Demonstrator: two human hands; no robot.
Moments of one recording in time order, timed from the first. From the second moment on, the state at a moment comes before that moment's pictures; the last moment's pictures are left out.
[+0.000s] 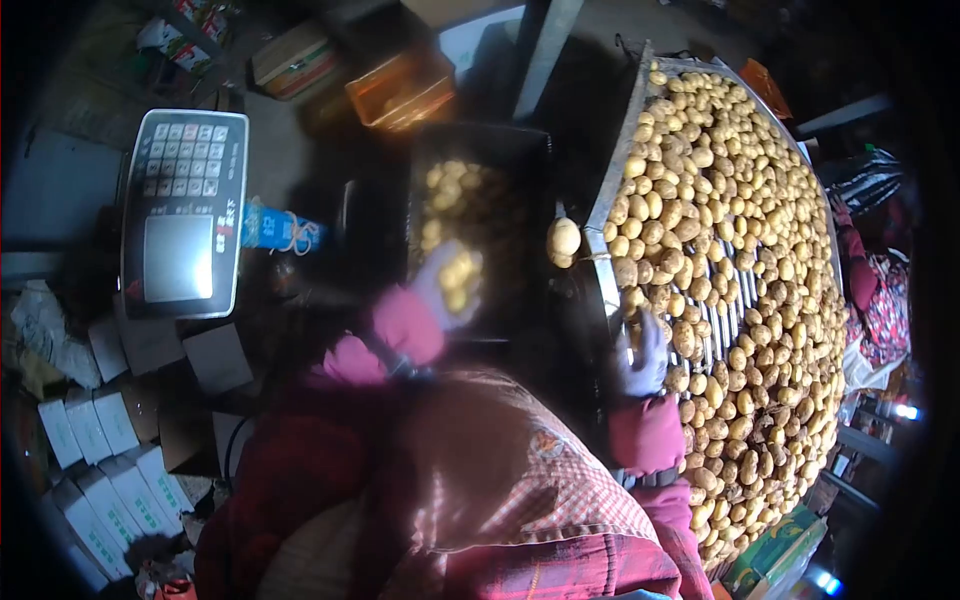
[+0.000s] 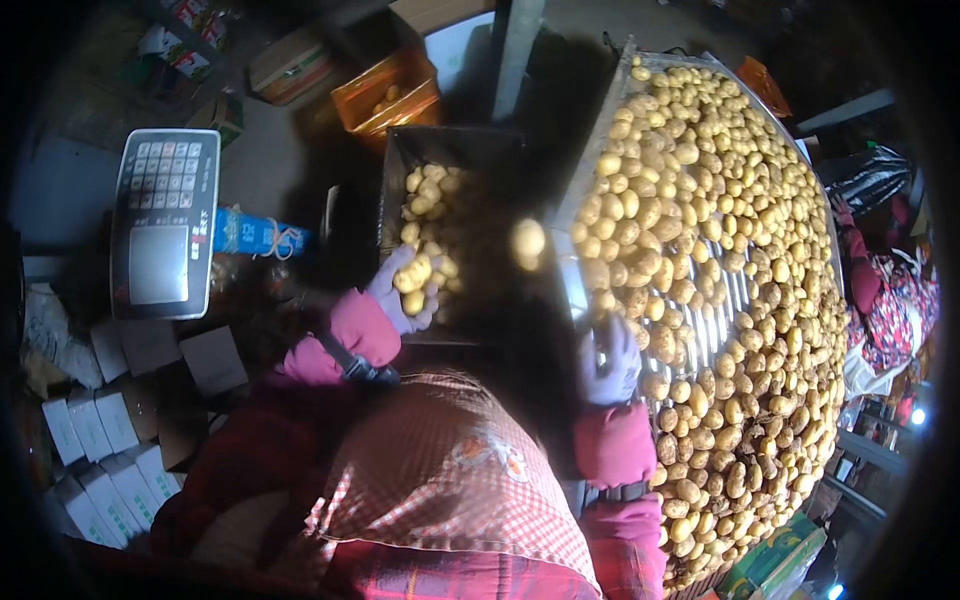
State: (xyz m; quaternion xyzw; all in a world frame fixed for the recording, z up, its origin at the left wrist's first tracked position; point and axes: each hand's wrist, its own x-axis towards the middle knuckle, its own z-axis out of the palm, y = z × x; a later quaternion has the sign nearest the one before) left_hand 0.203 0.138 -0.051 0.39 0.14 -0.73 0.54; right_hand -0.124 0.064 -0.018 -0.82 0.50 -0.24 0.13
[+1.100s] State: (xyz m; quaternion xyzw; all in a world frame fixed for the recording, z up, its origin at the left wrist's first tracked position) left_hand 0.218 0.090 -0.089 0.50 0.12 -0.67 0.53; right_hand -0.138 0.078 -0.031 -0.86 0.50 -0.07 0.11
